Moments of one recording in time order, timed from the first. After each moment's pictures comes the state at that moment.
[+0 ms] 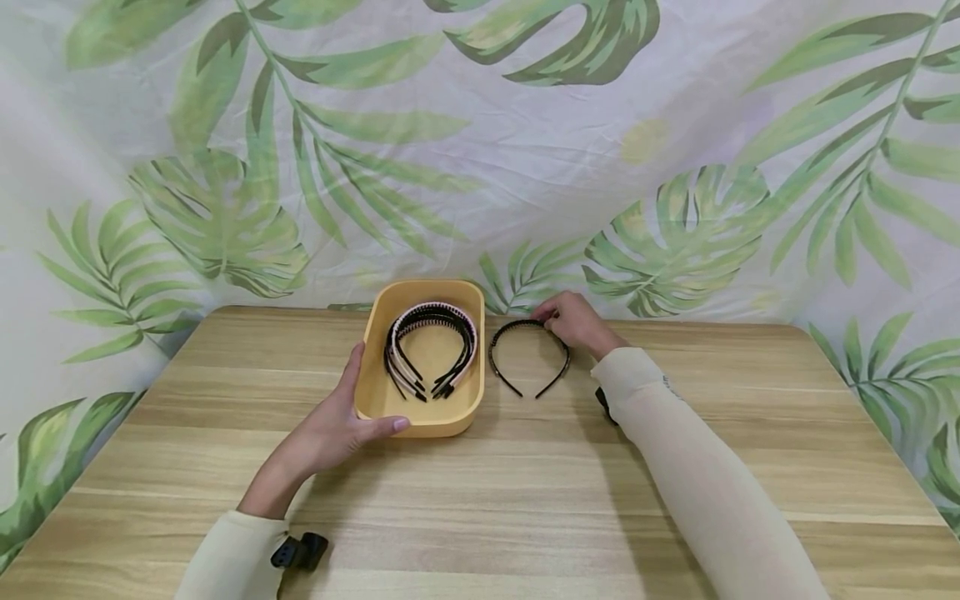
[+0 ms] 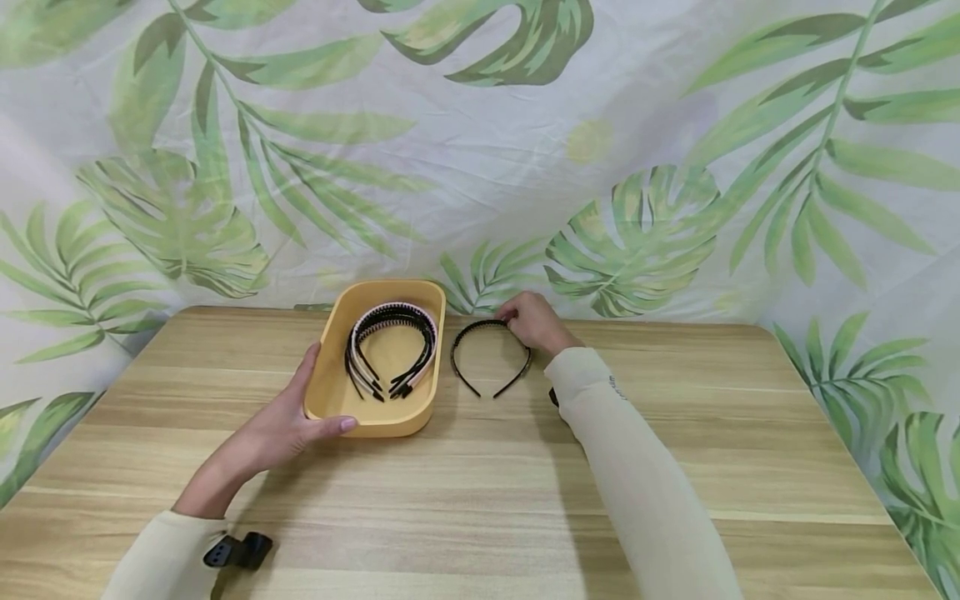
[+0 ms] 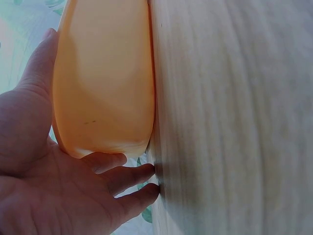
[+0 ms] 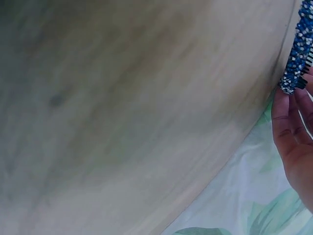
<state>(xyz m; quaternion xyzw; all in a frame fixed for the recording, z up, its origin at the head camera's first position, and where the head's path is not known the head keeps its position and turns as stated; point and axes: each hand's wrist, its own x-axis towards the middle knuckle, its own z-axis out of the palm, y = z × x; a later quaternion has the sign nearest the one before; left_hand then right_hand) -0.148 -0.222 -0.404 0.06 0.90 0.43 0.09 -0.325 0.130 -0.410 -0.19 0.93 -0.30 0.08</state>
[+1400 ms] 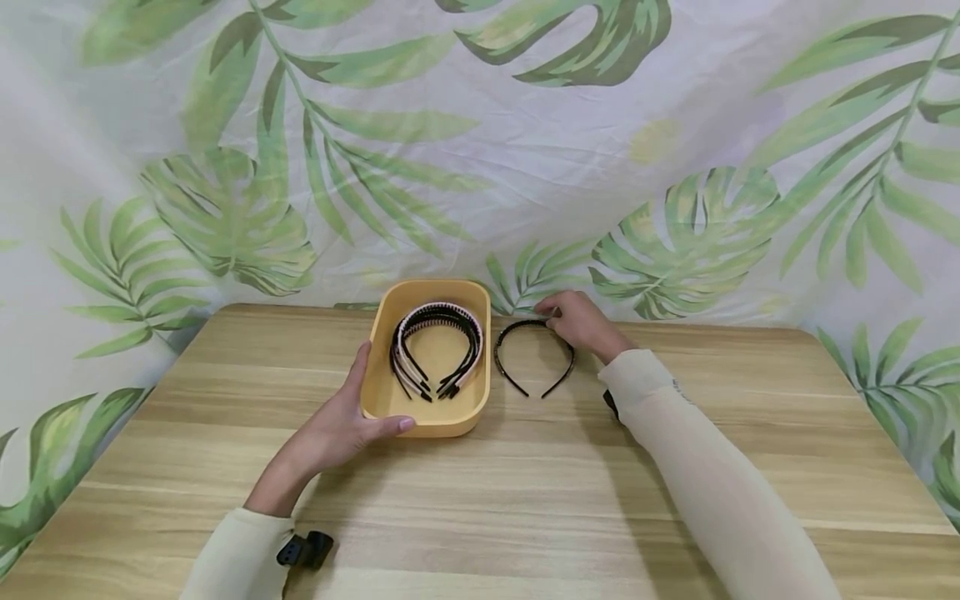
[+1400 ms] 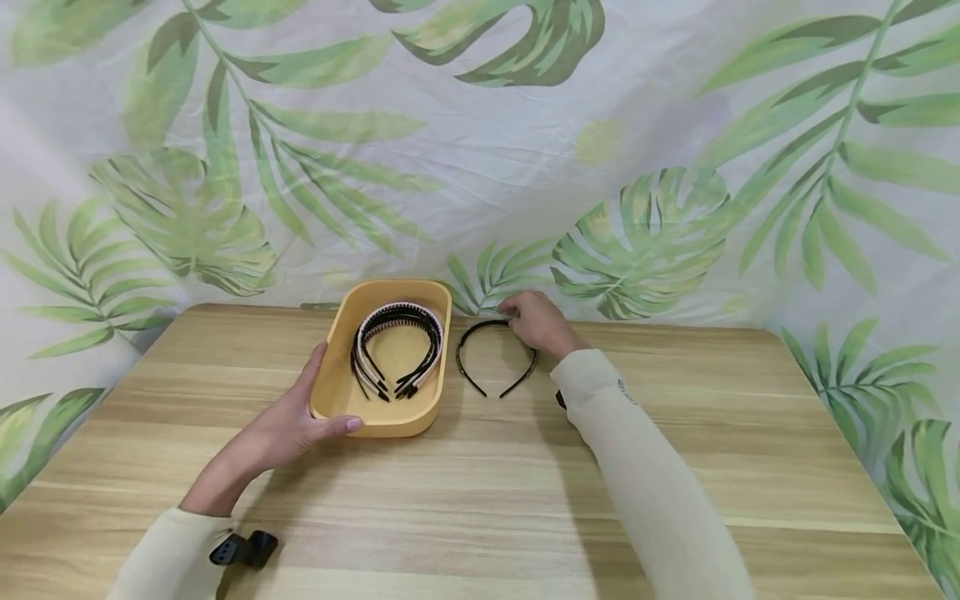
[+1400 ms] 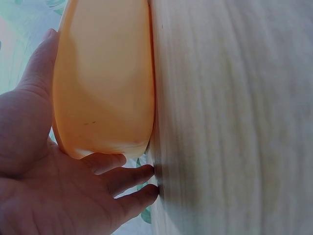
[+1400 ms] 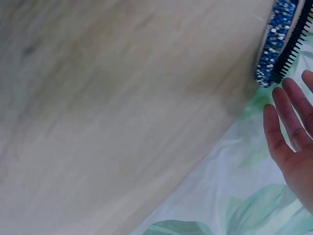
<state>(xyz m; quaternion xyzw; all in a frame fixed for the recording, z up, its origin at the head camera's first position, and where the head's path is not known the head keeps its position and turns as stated) -0.147 -0.222 -0.405 0.05 0.90 0.43 0.09 -0.318 0.125 -0.399 -0.21 0.94 -0.28 0.08</state>
